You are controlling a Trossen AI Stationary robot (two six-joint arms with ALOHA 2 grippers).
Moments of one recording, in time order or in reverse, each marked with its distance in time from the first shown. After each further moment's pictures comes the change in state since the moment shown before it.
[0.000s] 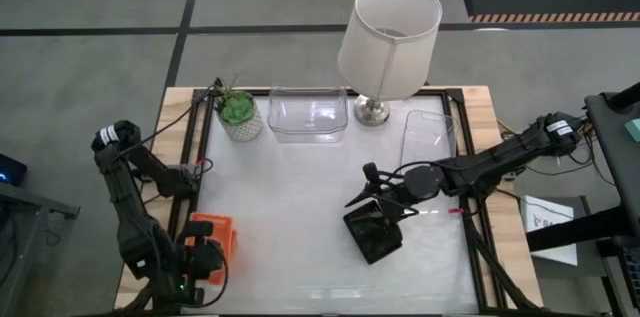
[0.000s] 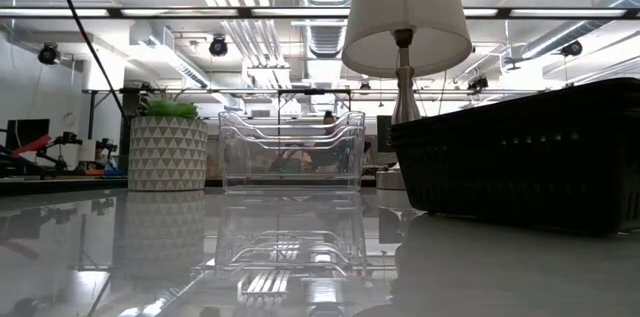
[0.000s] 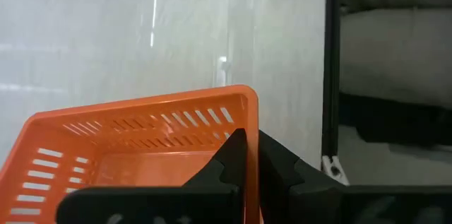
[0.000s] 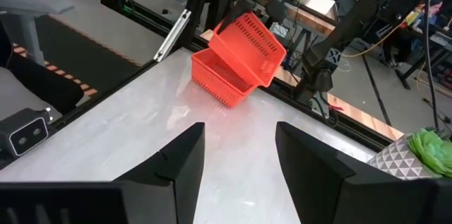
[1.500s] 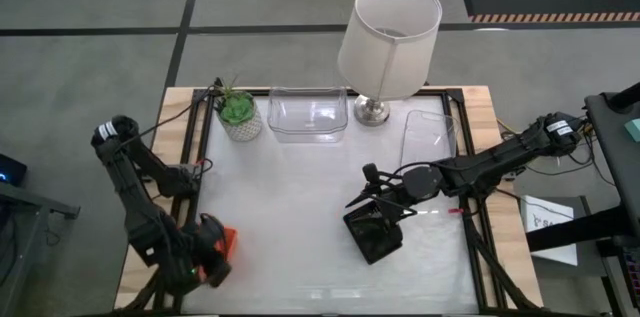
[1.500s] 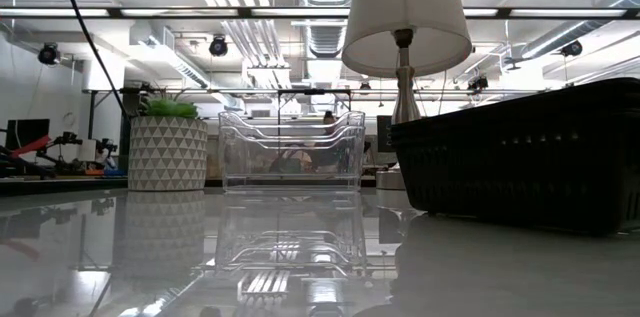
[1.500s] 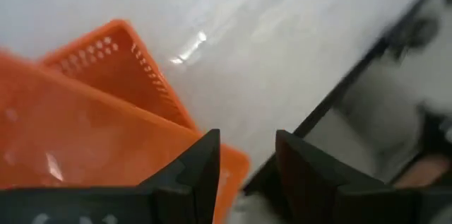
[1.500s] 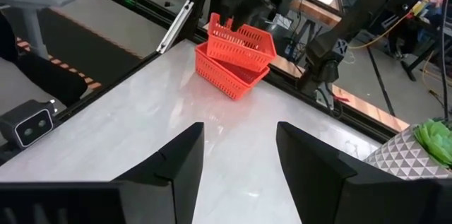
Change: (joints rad) left arm 0.088 -0.053 -0.034 0.008 0.069 -0.712; right arm 0.000 0.001 0.000 -0.031 0.000 0.012
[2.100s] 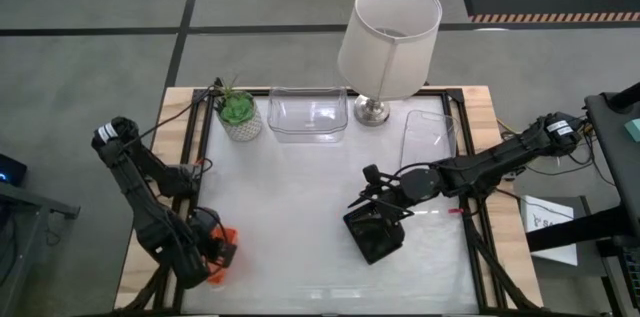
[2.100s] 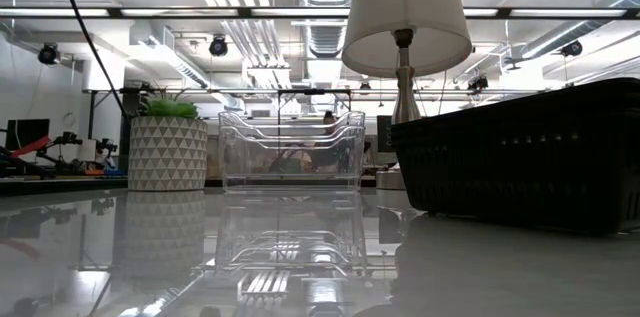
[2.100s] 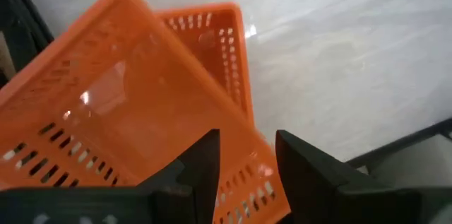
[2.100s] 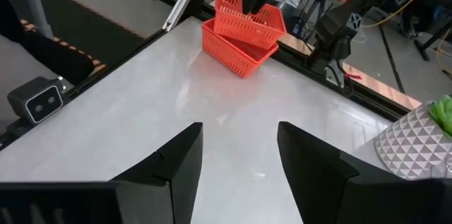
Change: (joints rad) left arm 0.059 0.016 -0.014 -0.146 0.127 -0.337; right arm 0.000 -0.003 0.000 -0.083 0.000 0.024
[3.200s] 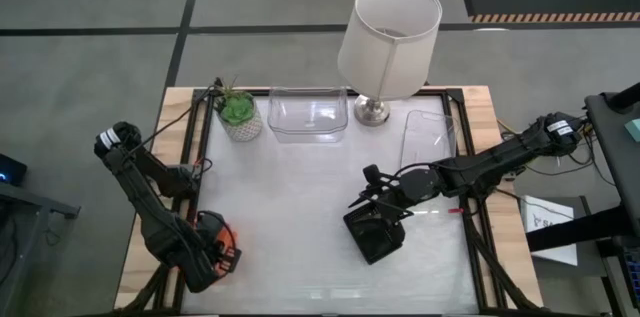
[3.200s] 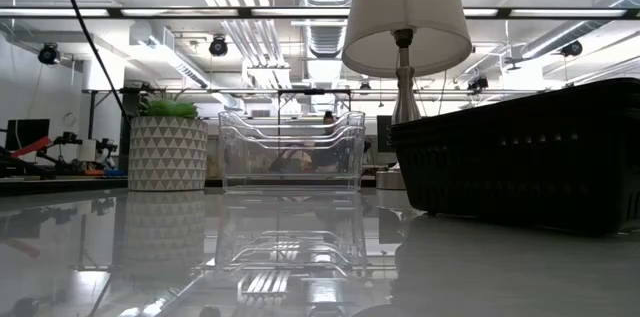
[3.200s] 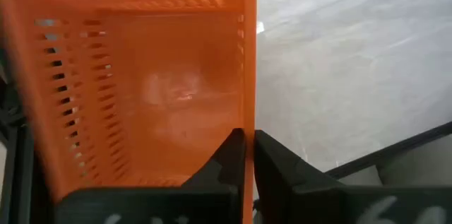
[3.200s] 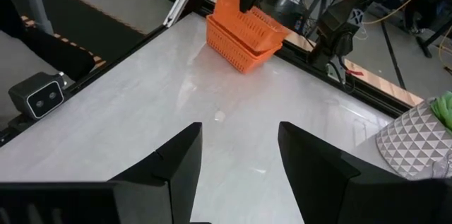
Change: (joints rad) left arm 0.022 0.064 0.029 0.011 0.029 0.038; right arm 0.000 -0.001 0.000 -0.015 0.000 0.001
